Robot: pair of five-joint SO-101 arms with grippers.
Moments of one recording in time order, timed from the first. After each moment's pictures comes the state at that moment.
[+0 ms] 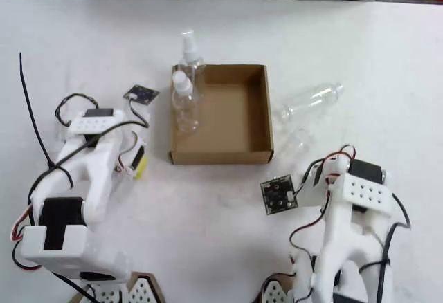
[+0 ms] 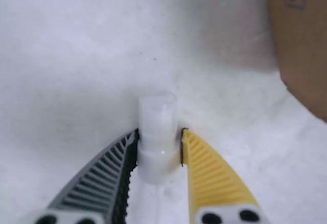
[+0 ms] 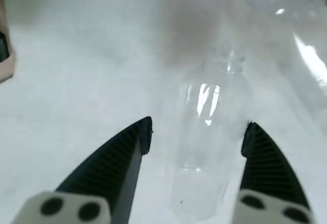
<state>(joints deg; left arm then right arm) -7.9 5.6 34.2 62.5 -19.6 14.0 -34.6 55.5 70.6 118.8</state>
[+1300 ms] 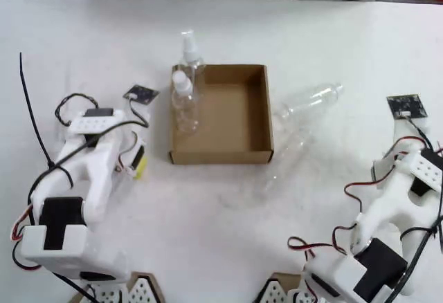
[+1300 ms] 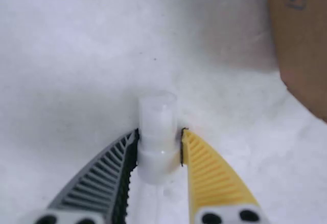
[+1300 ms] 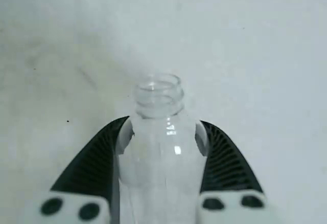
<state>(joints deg) -7.9 5.6 34.0 62.5 -19.6 37.4 -9.7 35.3 50.6 44.6</state>
